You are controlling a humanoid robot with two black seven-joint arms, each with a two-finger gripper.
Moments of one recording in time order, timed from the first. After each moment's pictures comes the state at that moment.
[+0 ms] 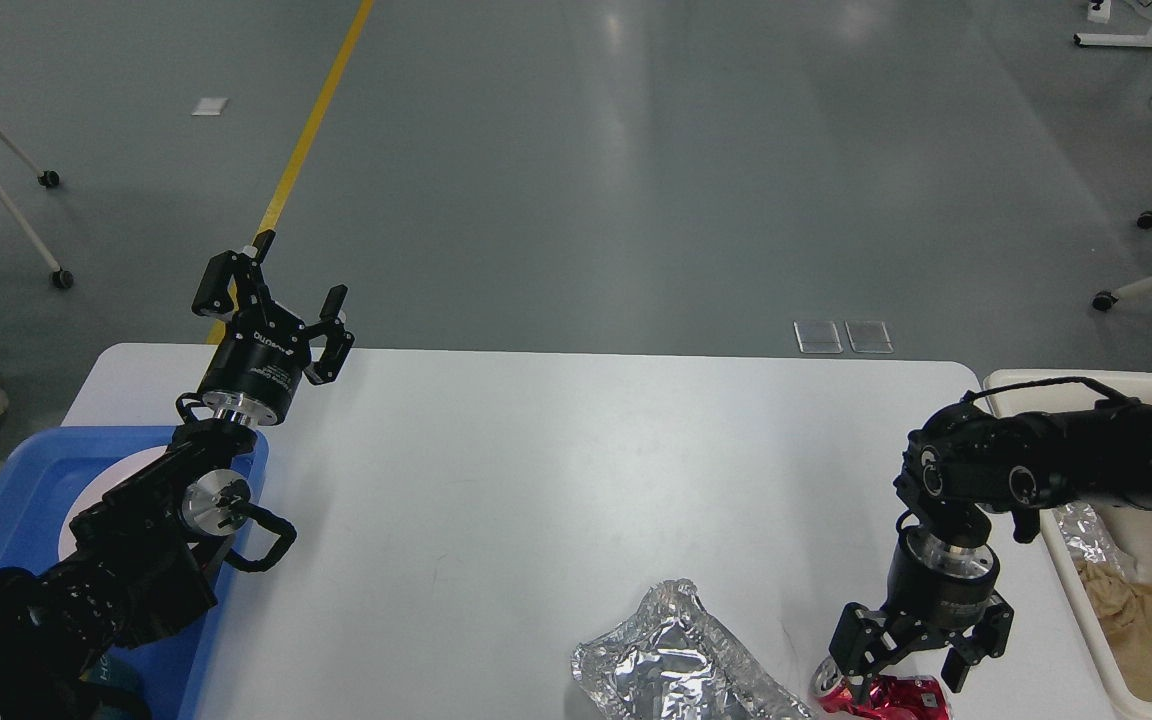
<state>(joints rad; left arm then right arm) -0.78 0.12 -0.53 -0.24 -0.05 -0.56 -0.65 1.28 -0.28 -0.94 0.94 -0.59 0.96 0.00</state>
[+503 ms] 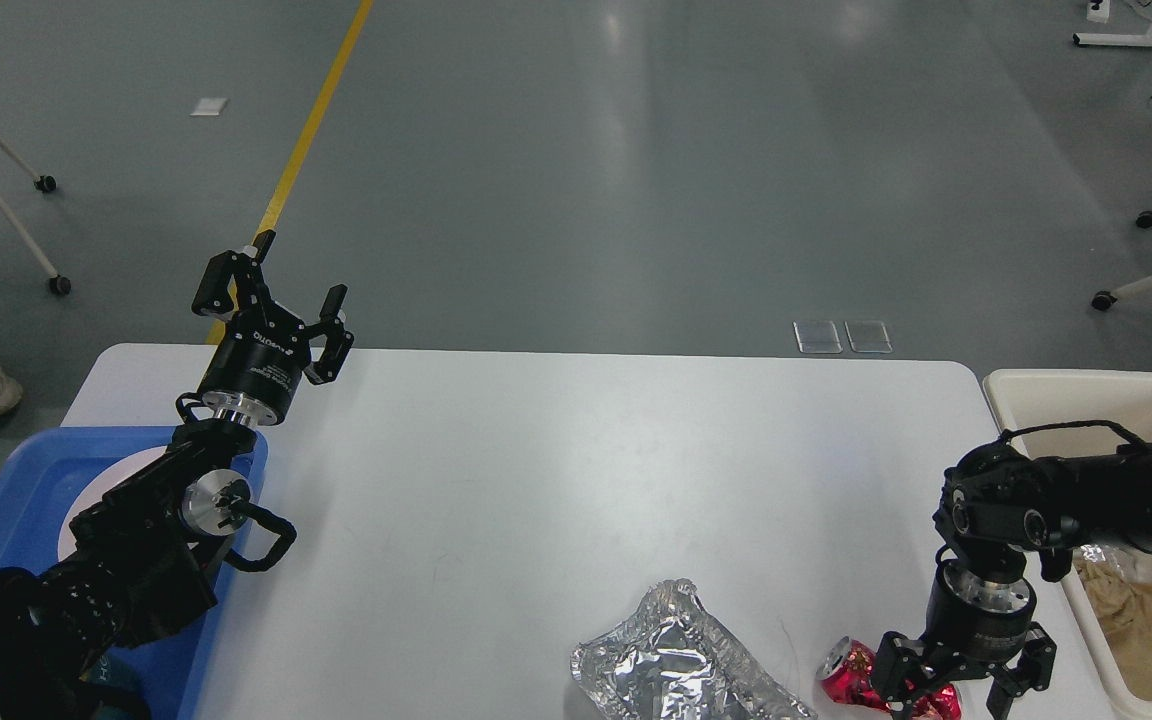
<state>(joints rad) -0.78 0.12 -0.53 -0.24 -0.05 -0.56 -0.65 1.16 -0.28 -0.97 0.83 -0.58 0.95 0.00</state>
